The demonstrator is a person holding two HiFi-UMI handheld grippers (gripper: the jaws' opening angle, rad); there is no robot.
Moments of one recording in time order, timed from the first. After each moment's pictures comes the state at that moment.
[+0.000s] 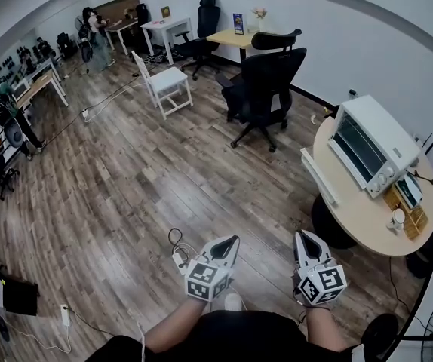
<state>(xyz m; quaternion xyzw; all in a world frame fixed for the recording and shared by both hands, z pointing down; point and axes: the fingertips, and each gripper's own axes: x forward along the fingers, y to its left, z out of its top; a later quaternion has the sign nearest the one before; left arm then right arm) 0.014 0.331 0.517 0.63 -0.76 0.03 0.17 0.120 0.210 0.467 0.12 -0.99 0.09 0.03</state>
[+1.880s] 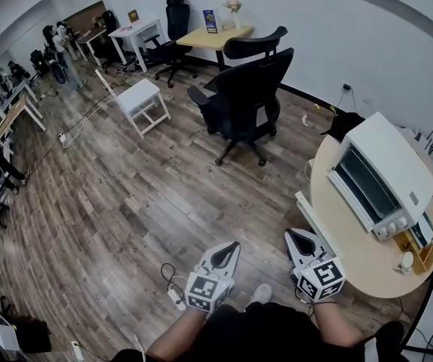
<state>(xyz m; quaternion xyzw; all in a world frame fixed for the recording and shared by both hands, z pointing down) -0.158 0.098 0.524 0.66 -0.74 0.05 0.13 -0.083 -0.007 0.484 0.08 -0.99 0.08 0.09</state>
